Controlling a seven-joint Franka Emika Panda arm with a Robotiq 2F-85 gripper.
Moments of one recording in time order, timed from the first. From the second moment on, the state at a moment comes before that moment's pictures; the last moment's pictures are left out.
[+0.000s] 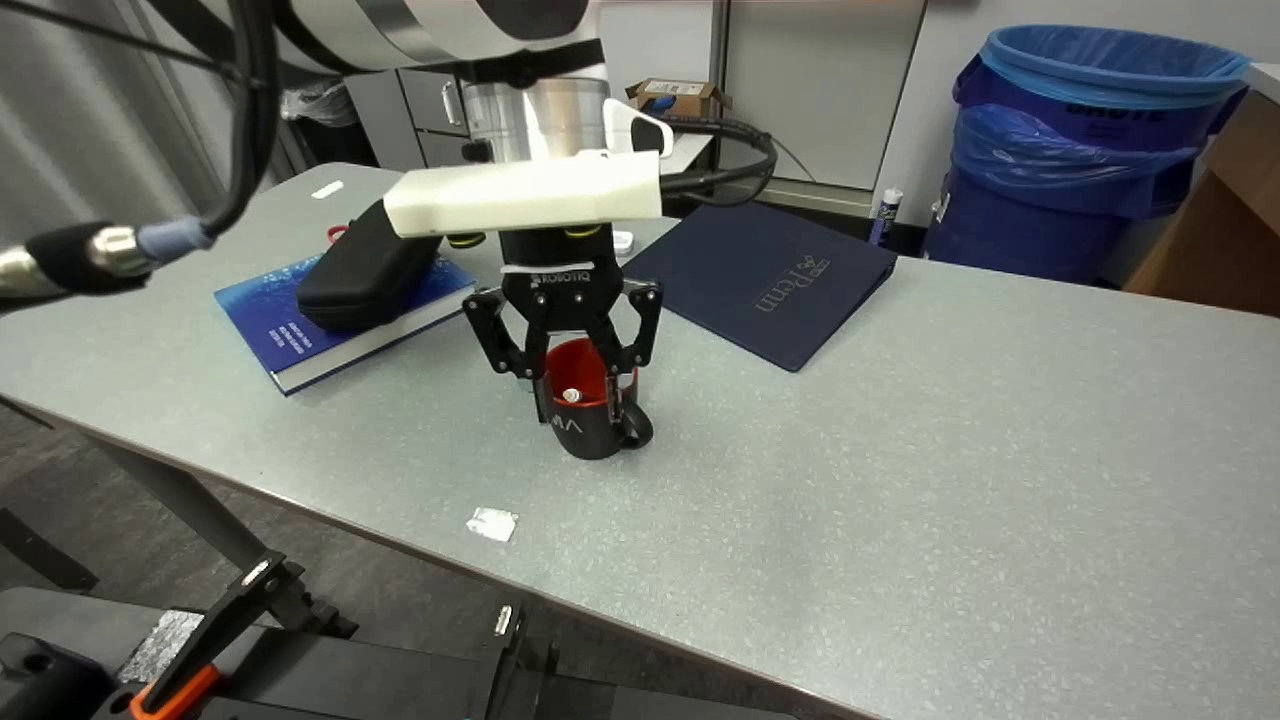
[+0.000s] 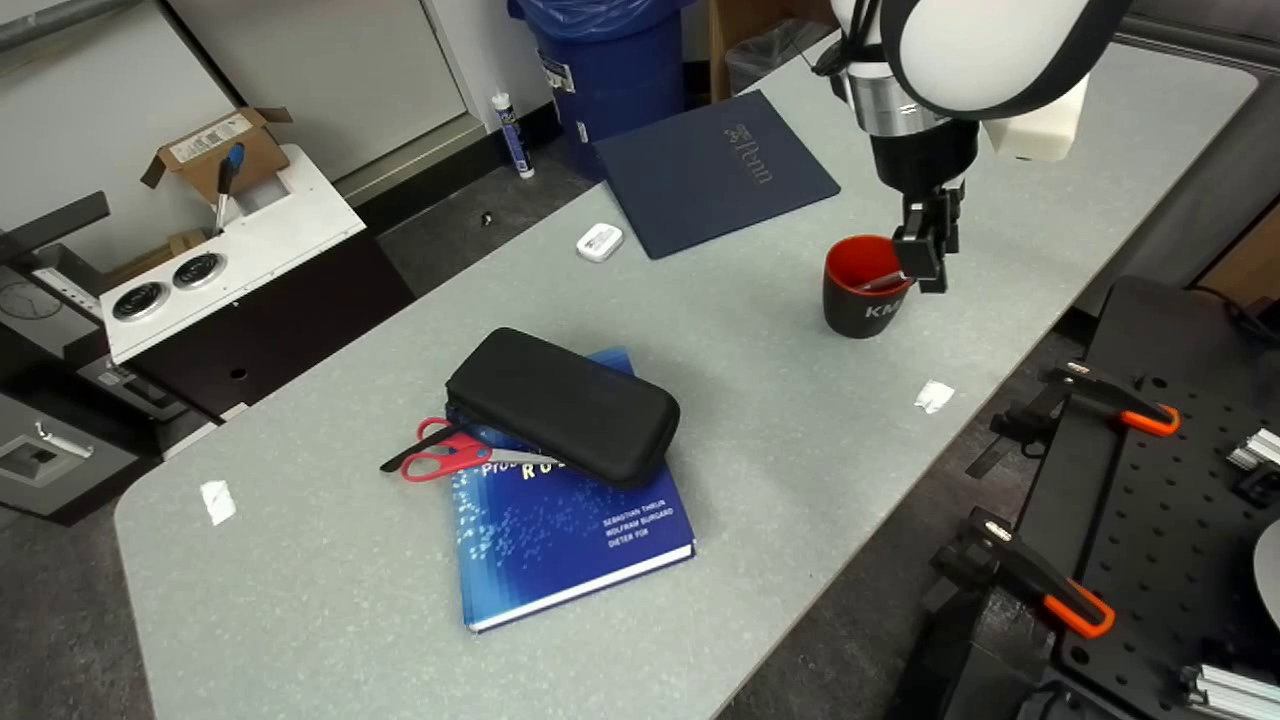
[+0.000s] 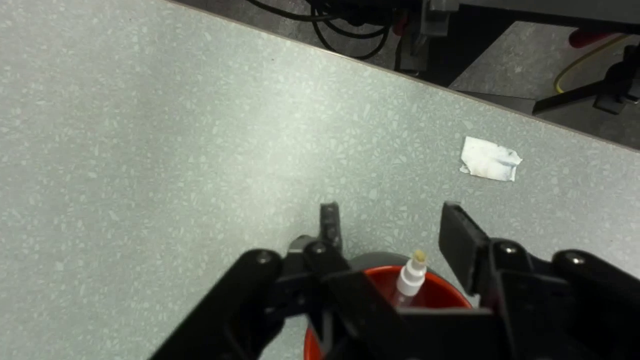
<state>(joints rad) -0.10 0.11 -0.14 -2.54 -0.25 2.34 -0.18</state>
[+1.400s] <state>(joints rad) -0.10 -0.29 -0.11 -2.75 -0.45 2.43 -0.13</state>
